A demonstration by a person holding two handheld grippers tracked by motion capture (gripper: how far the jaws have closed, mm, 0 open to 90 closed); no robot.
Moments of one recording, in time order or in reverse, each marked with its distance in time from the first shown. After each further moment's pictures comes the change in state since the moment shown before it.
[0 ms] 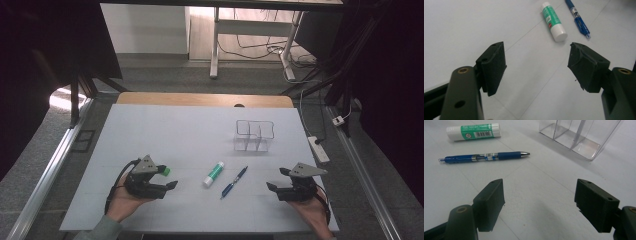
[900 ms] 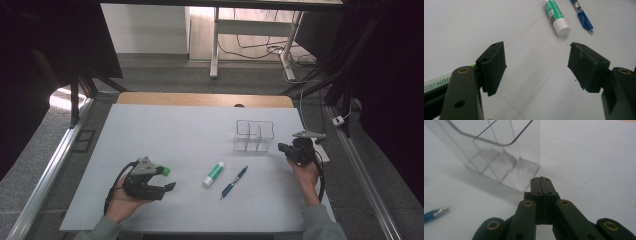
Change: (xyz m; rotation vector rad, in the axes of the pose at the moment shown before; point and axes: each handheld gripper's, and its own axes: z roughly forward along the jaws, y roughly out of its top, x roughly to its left) left arm 0.003 -0.010 -0.002 0.019 0.013 -0.015; right arm -0.092 0.044 0.050 0.026 -0.177 0.275
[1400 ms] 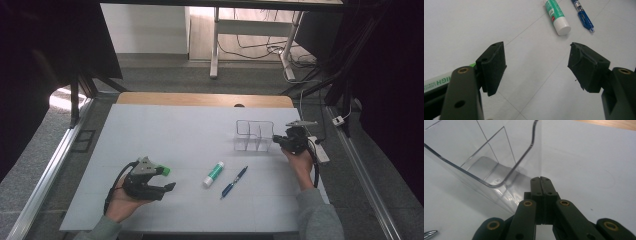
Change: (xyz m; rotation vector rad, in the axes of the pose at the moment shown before) left arm 0.001 -0.001 0.001 0.003 0.001 -0.002; right arm -0.004 0.025 0.027 0.029 0.043 -0.029
